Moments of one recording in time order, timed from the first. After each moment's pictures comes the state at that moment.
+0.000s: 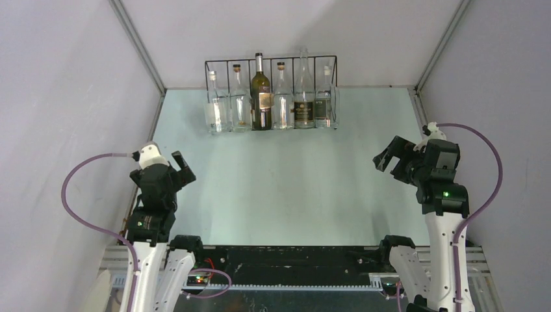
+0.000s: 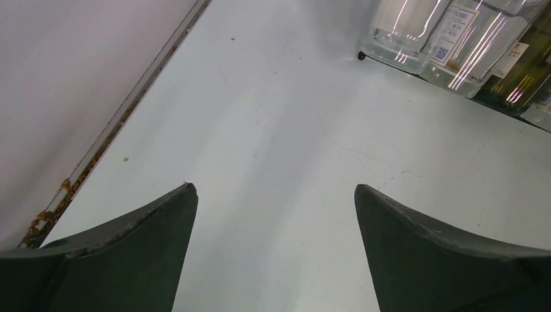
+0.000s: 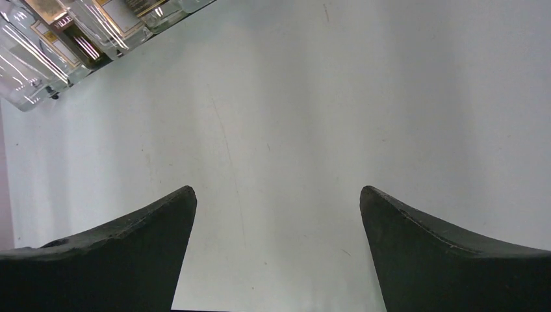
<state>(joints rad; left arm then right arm) -0.06 0.49 0.74 -0.69 -0.41 -0.30 -0.13 0.75 0.97 -0.85 -0.21 0.39</state>
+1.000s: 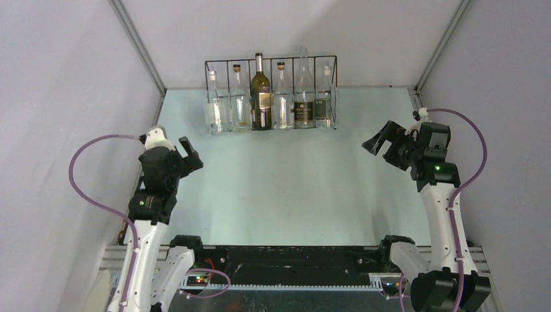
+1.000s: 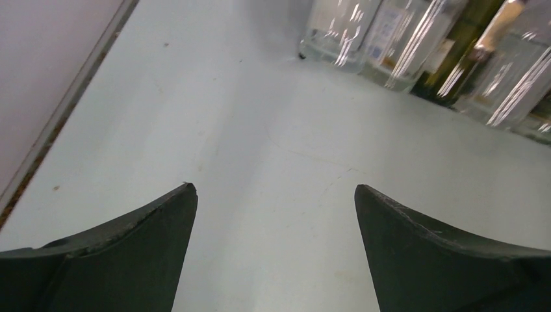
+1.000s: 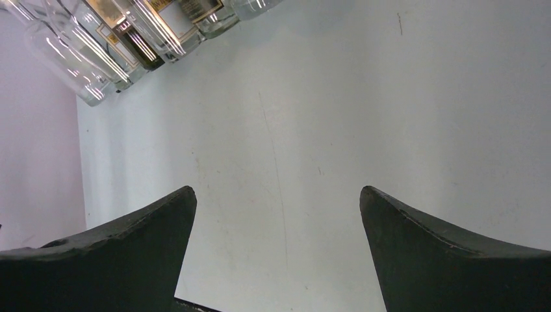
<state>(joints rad) -0.06 0.63 0.80 -0.63 -0.26 -0.33 -0.13 0.96 0.95 -0.64 -0.40 0.47</state>
